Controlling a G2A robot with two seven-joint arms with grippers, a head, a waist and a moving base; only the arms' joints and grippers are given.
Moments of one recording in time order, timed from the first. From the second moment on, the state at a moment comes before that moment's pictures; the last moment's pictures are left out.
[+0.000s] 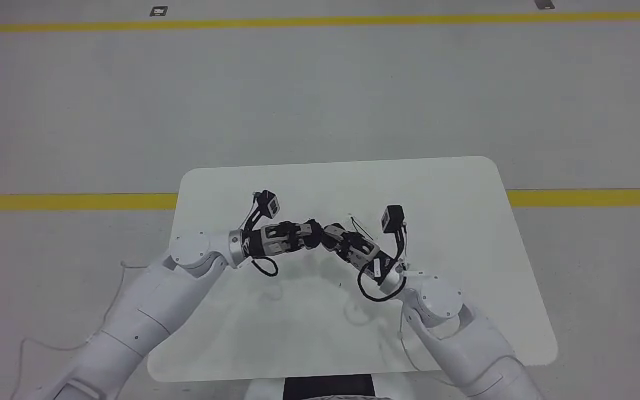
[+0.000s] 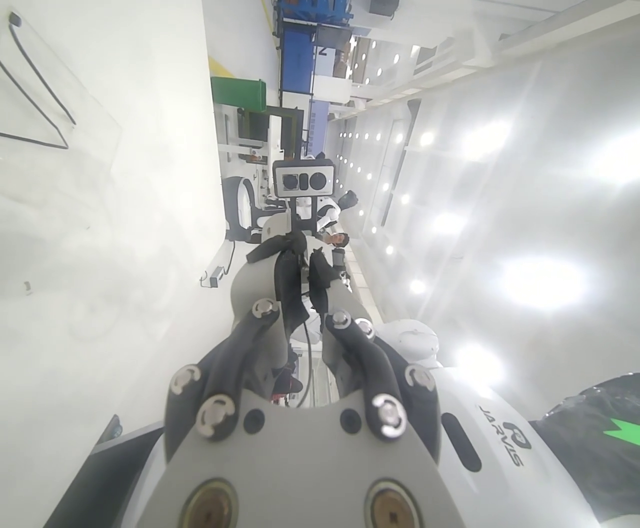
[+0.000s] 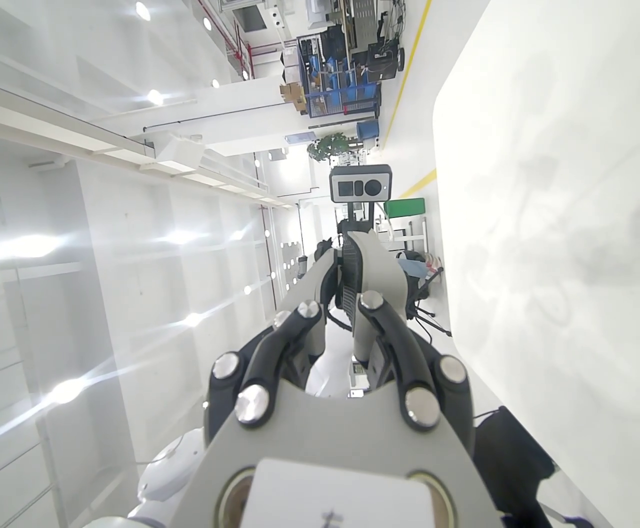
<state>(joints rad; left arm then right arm) 1.15 -1.02 -0.90 -1.37 -0.72 -0.22 -0.94 -1.52 -1.18 1.04 -1.74 0.38 -0.04 0.37</state>
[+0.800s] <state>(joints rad) 1.16 -1.02 -0.92 -1.36 -0.72 -0.22 -0.95 -1.53 -1.19 1.07 -1.74 0.38 -0.05 0.37</state>
